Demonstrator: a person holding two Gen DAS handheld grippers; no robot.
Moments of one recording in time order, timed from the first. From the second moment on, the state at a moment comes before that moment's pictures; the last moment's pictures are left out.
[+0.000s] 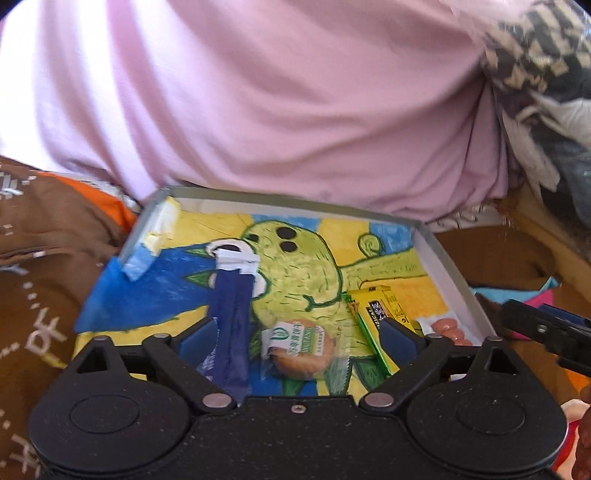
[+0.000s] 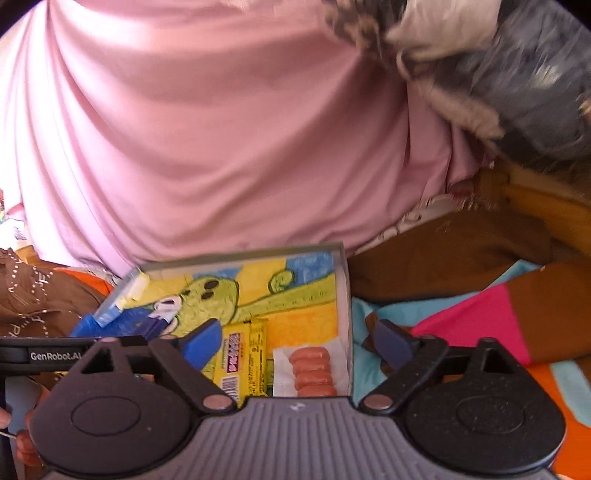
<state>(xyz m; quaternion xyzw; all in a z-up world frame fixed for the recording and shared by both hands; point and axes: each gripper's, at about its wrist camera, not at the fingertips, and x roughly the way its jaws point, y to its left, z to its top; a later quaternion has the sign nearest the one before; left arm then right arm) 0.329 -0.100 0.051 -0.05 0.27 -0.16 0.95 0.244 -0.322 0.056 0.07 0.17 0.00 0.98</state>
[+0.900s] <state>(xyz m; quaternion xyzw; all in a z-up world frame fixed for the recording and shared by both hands) 0.129 -0.021 0.053 -0.03 0.21 -0.13 0.97 0.072 -0.266 0.068 0.01 0.15 0.01 0.99</state>
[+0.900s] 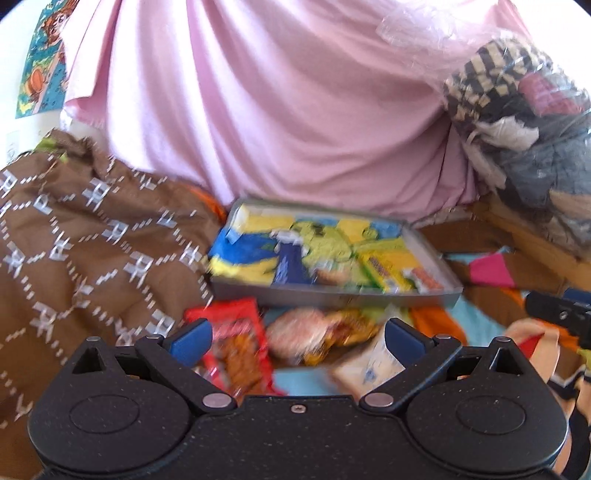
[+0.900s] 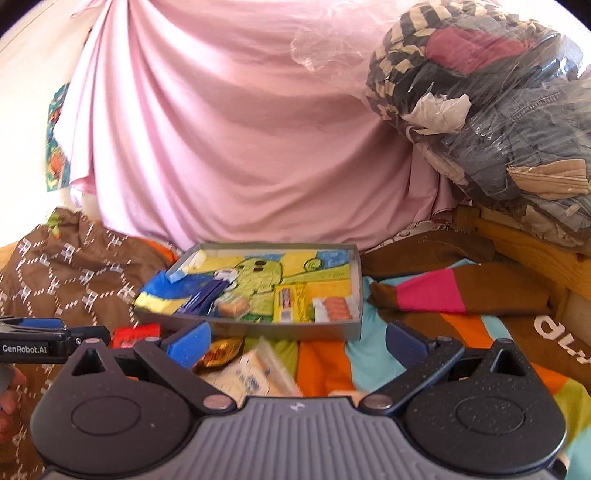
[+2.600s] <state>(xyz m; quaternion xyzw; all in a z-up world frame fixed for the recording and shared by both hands) 0.180 -0.005 -0.021 -0.04 0.28 -0.12 0.95 0.117 -0.232 -0.021 0.06 0.34 0.02 0.94</state>
